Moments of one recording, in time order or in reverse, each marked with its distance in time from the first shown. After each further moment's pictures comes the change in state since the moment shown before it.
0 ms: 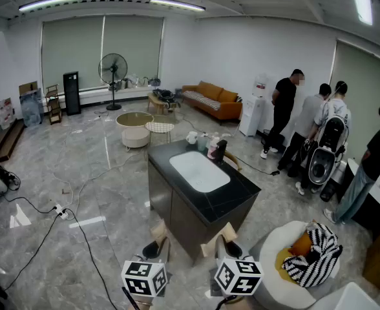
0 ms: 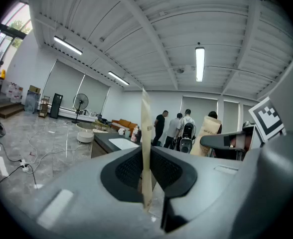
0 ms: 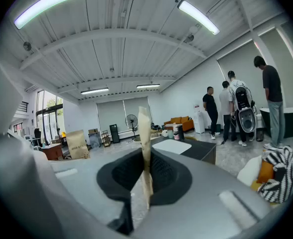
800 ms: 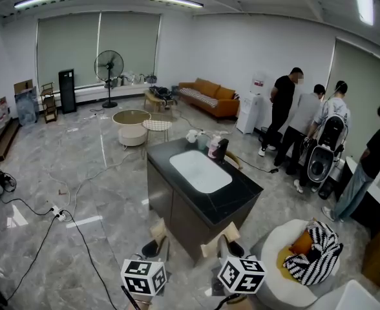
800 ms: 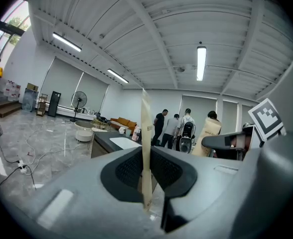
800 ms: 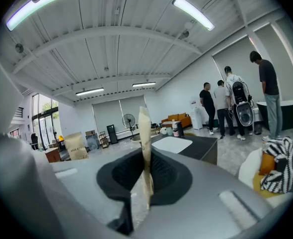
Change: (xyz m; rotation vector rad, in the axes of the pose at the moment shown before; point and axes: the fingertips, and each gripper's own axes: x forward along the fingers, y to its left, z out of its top) left arm 0.023 0.039 -0.001 -0.005 0.016 -0.023; right arm 0.035 0.006 -0.011 0.054 0.018 -0.029
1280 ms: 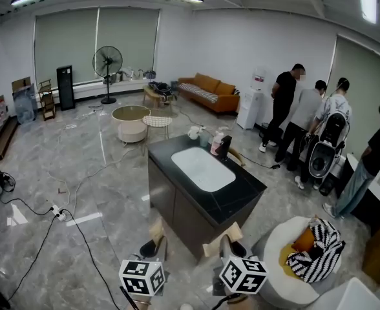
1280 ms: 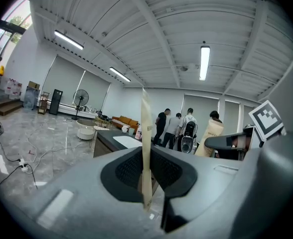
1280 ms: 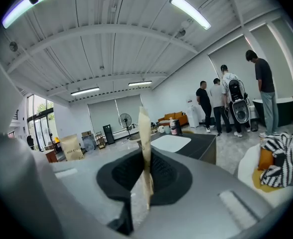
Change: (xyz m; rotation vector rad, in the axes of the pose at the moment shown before) left arm 0.007 0.038 -0.003 -0.017 0.015 0.009; right arm 0.024 0.007 -0.010 0.030 0.007 -0.043
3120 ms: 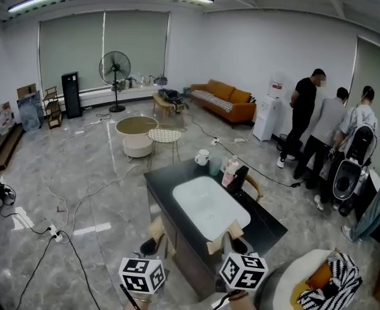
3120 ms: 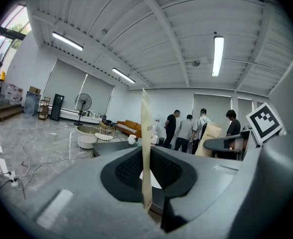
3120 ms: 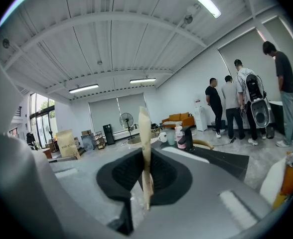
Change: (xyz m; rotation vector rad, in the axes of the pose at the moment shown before) left arm 0.289 0.099 0.076 0.025 -0.038 0.076; right arm 0.314 -0.074 0.090 -0.042 0.002 0.055
